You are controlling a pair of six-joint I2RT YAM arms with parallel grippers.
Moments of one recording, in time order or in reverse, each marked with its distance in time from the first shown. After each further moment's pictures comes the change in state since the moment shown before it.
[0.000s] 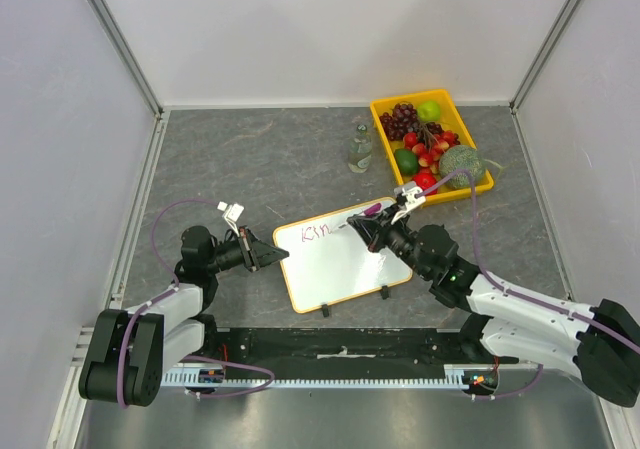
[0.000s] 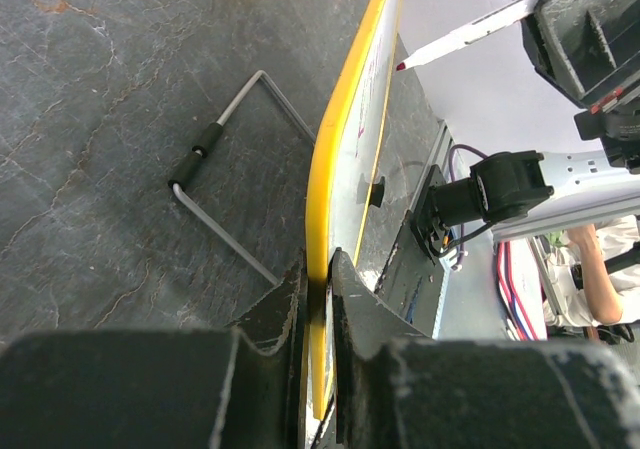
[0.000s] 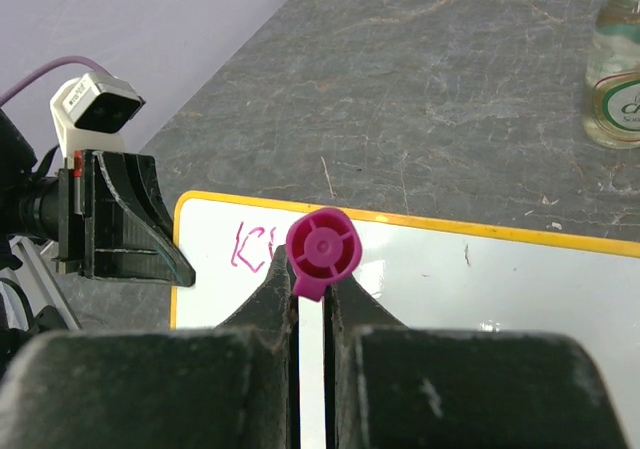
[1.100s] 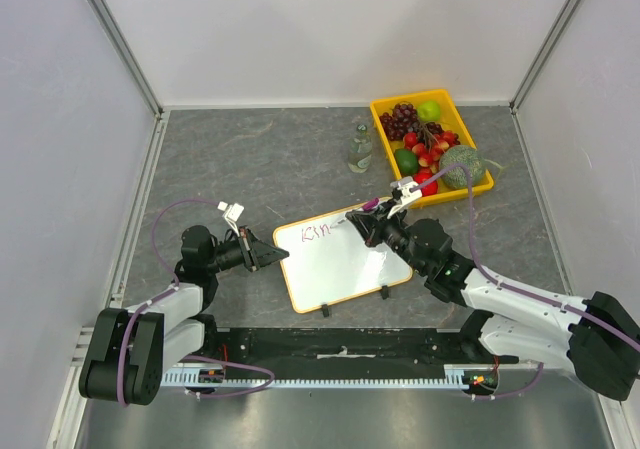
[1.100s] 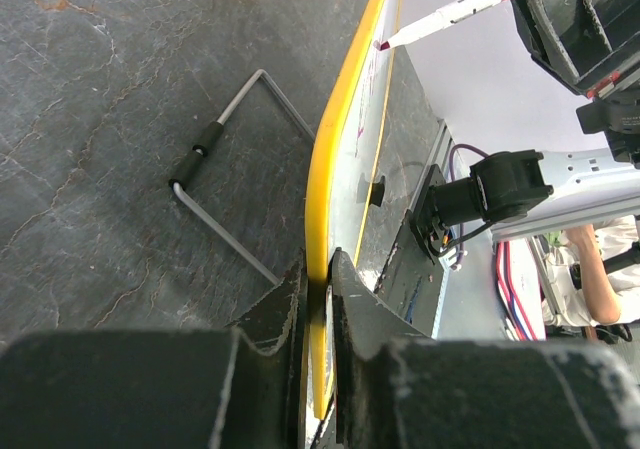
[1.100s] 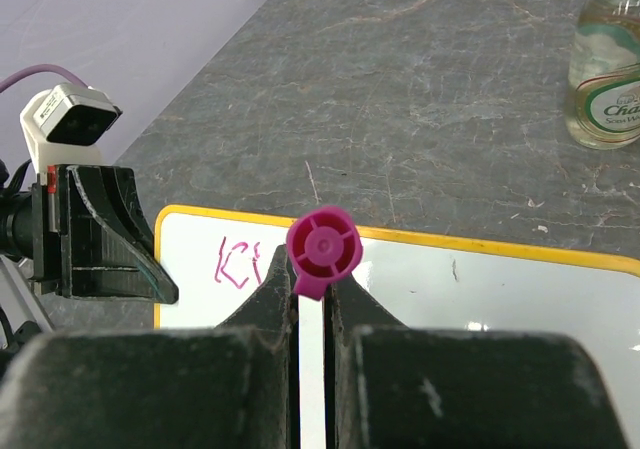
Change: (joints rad) left arm 0.000 0.006 0.003 0.000 0.003 0.000; right arm -0.014 0.055 0.044 -0.011 0.024 -0.003
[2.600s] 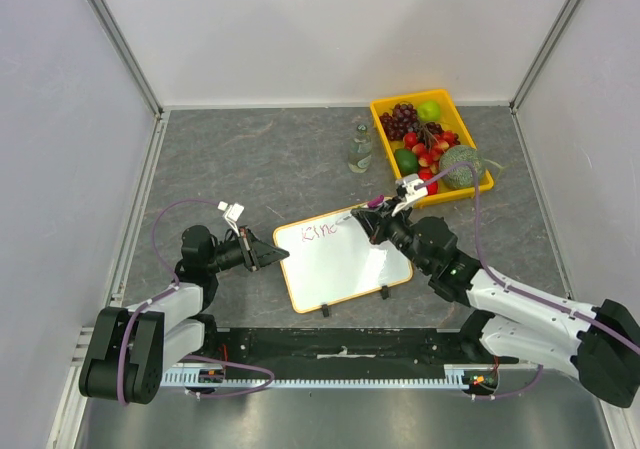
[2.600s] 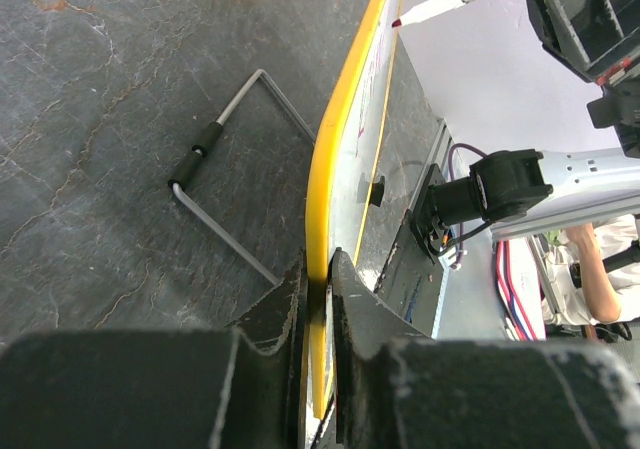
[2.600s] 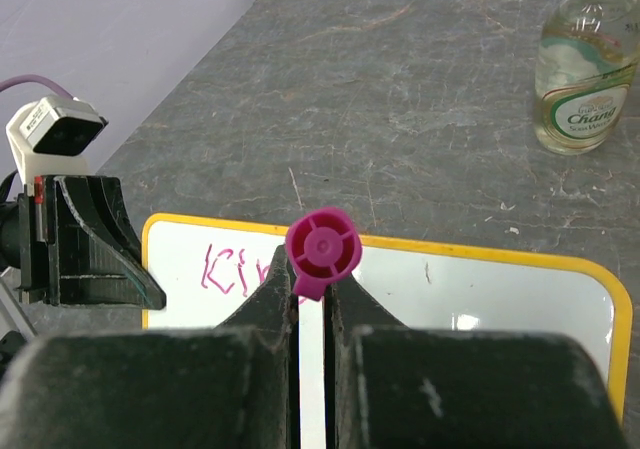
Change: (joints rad) left arm 0.000 0.006 0.000 0.008 0.002 0.000; right arm -0.014 -0.056 0.011 -0.074 0.016 -0.019
